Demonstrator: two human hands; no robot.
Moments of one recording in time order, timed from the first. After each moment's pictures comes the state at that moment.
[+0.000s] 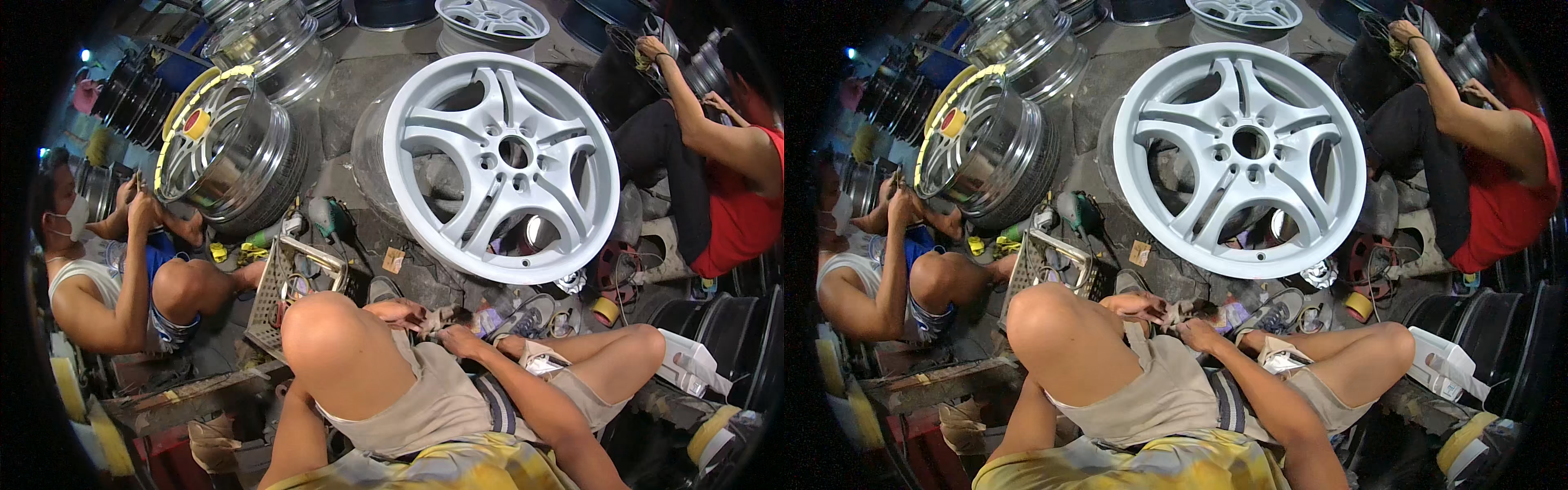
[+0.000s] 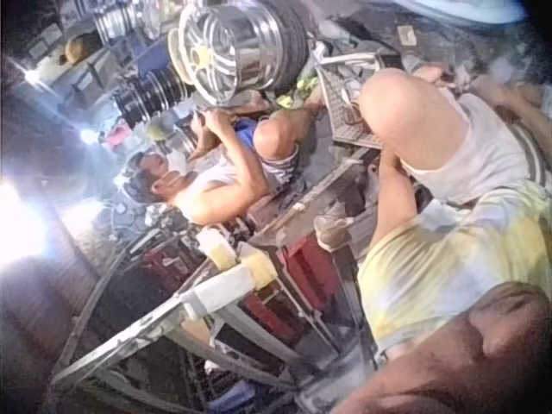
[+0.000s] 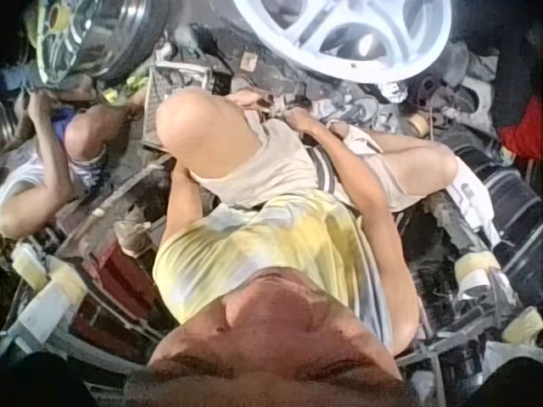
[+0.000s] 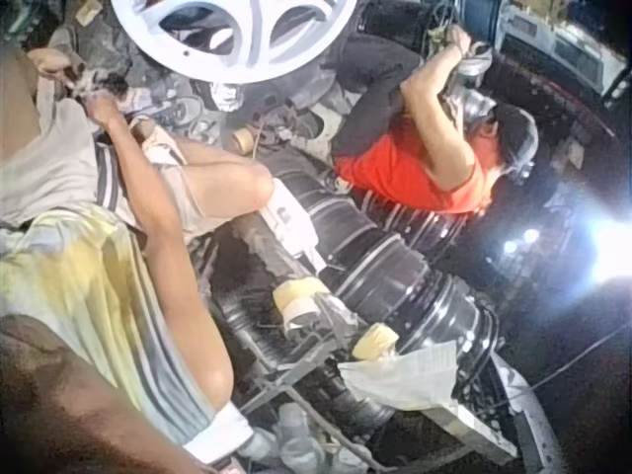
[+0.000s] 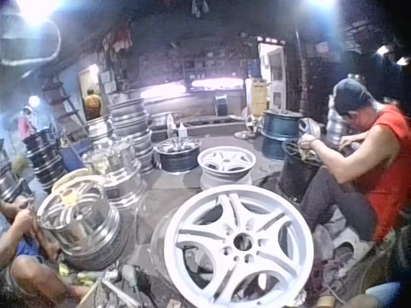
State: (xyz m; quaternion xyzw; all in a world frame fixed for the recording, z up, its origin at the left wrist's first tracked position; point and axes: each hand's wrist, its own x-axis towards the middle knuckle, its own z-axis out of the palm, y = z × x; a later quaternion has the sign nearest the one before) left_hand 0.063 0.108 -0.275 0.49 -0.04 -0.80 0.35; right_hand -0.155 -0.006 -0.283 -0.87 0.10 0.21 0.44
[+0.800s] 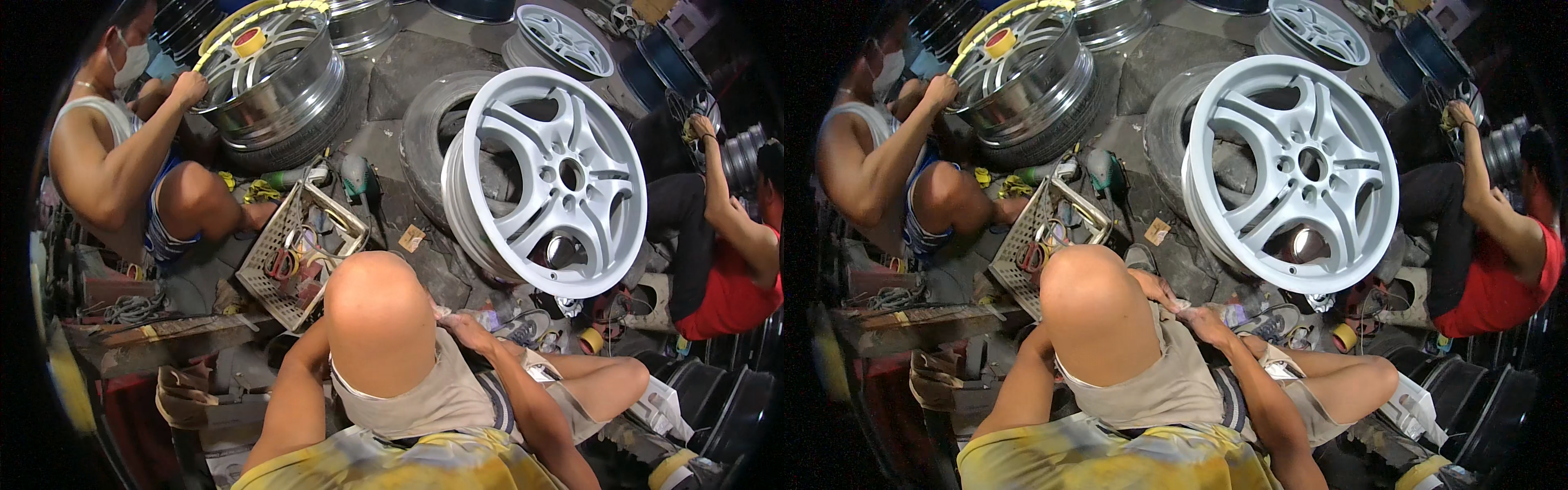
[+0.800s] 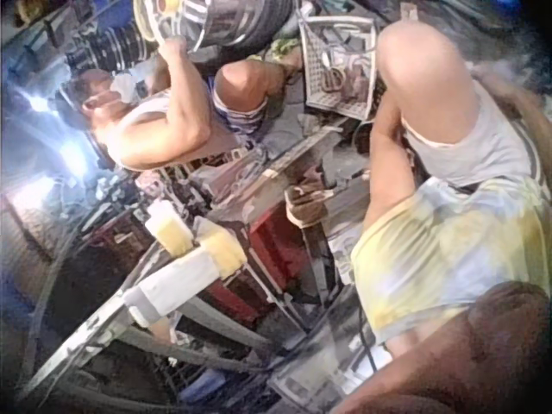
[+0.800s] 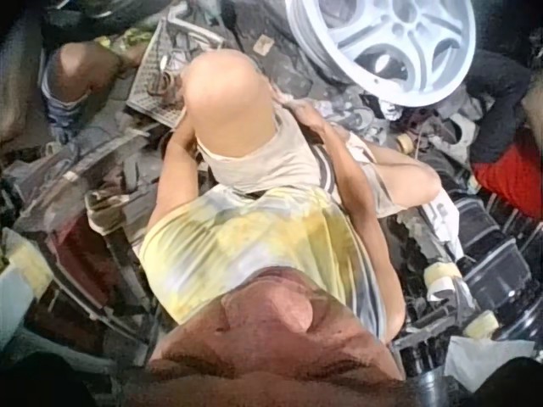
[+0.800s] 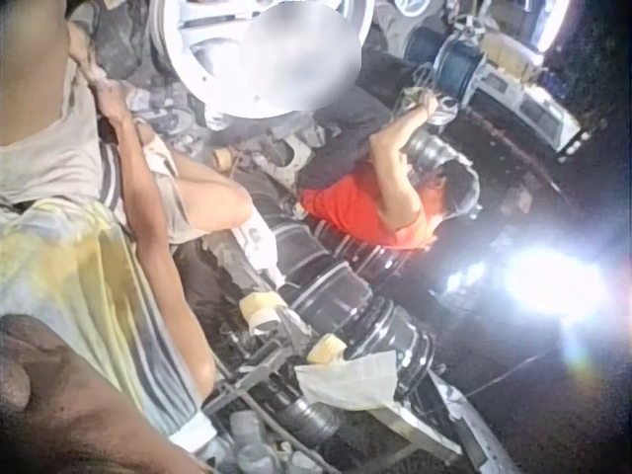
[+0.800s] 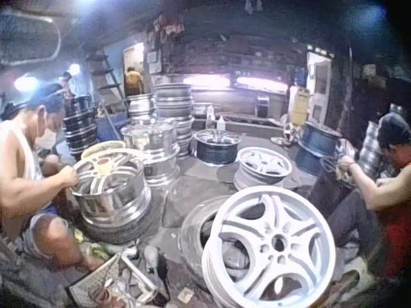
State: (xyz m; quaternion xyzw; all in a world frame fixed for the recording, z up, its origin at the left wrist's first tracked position) left_hand 0.062 0.110 -0.265 0.50 -0.28 -0.81 0.14; right_hand -0.156 -0.013 -0.287 -0.65 0.25 0.23 0.68
